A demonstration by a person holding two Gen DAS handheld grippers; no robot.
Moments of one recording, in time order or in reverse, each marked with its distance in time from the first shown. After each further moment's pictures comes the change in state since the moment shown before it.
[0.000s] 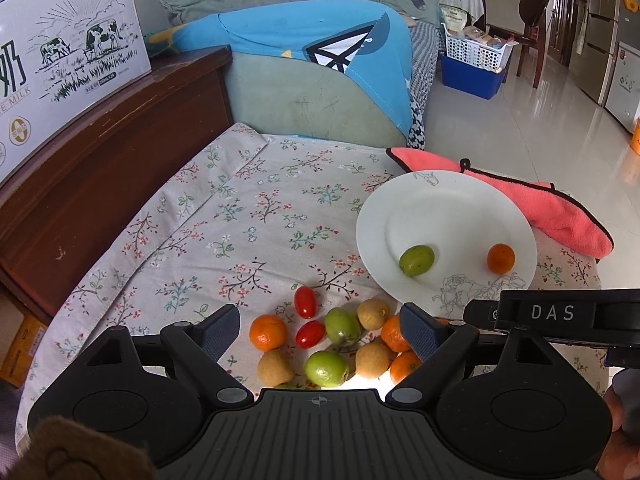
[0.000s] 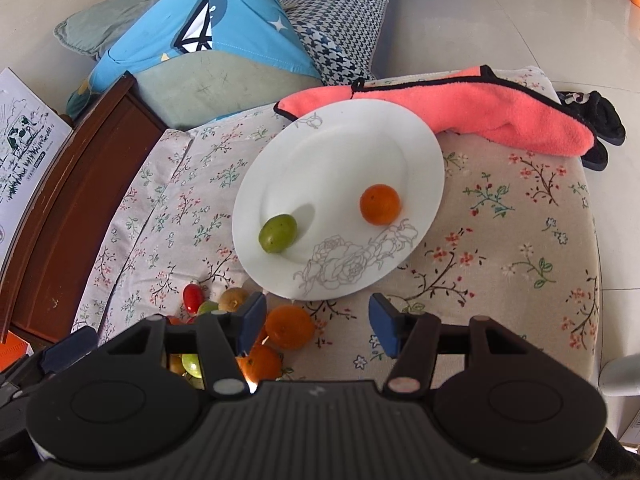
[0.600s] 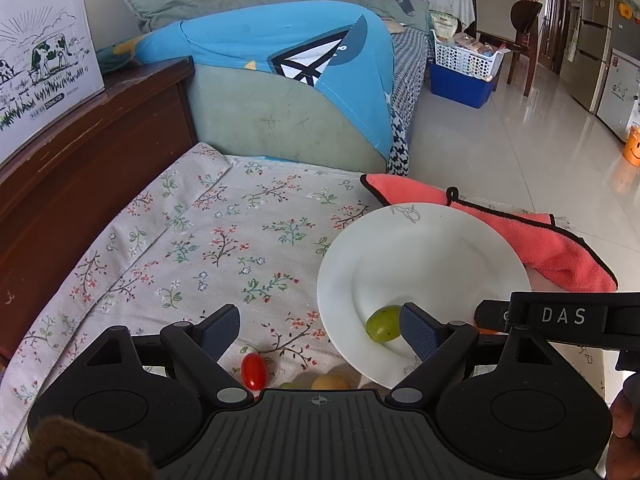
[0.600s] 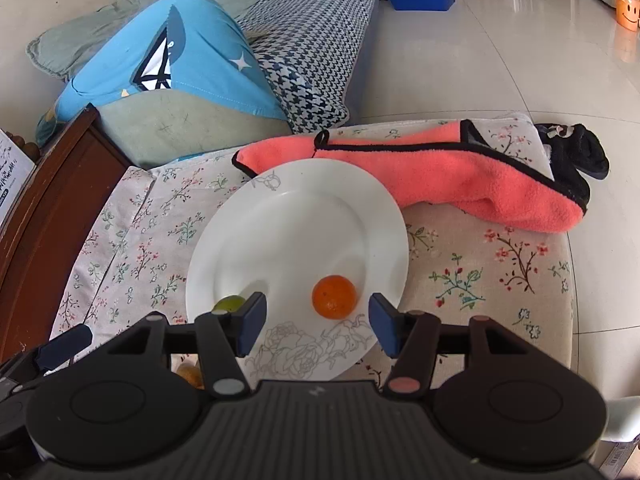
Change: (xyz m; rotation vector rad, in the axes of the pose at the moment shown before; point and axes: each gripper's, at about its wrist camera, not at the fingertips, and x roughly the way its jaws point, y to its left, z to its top) left arm 0.047 -0.027 0.039 -0.007 -0.023 -0.041; right arm 0.016 -0.020 0.055 -0.005 -0.053 -0.078
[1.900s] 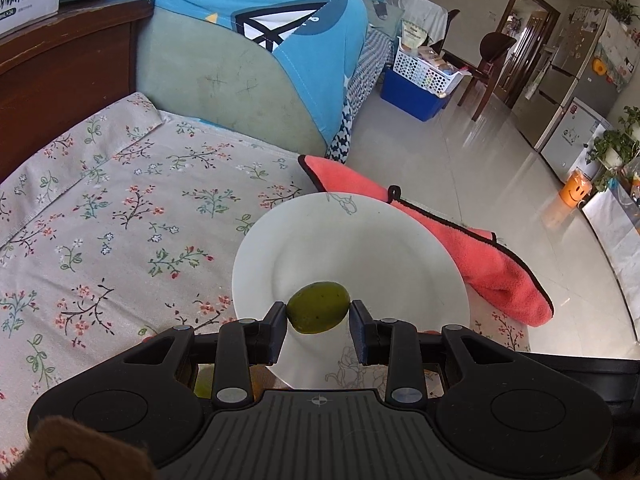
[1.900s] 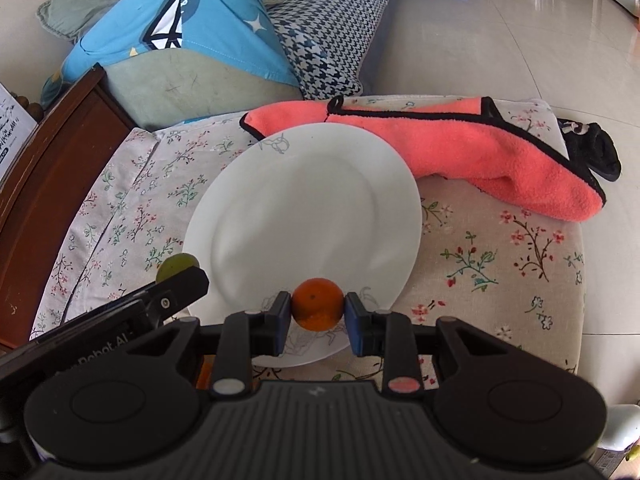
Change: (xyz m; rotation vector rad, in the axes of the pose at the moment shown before) left arm 0.045 0.001 -0.004 -0.146 0.027 -0.278; right arm 0.018 0.002 -0.006 -0.067 0.064 -0.005
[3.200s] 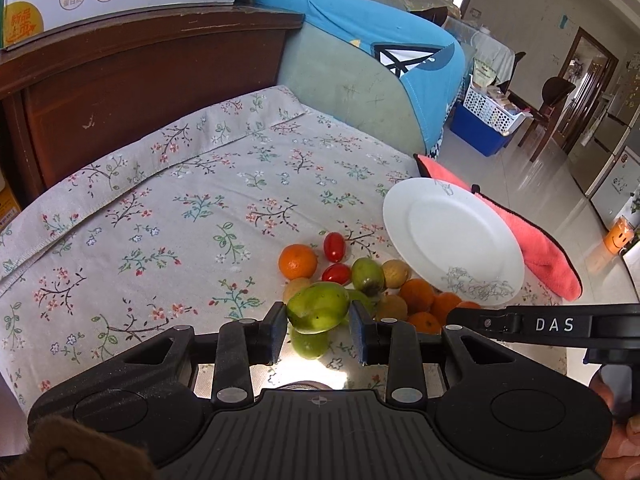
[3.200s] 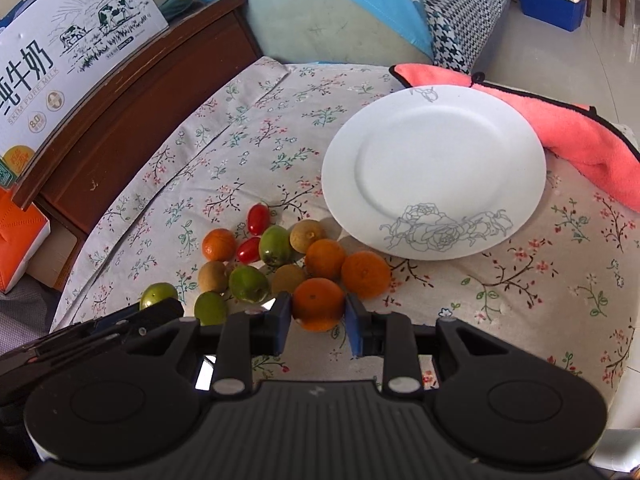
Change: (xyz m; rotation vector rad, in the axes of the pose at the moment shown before) left arm -0.118 0.075 -0.086 -0.156 -0.080 0.149; right arm -0.032 0.063 -0.069 -0.258 0.053 0.167
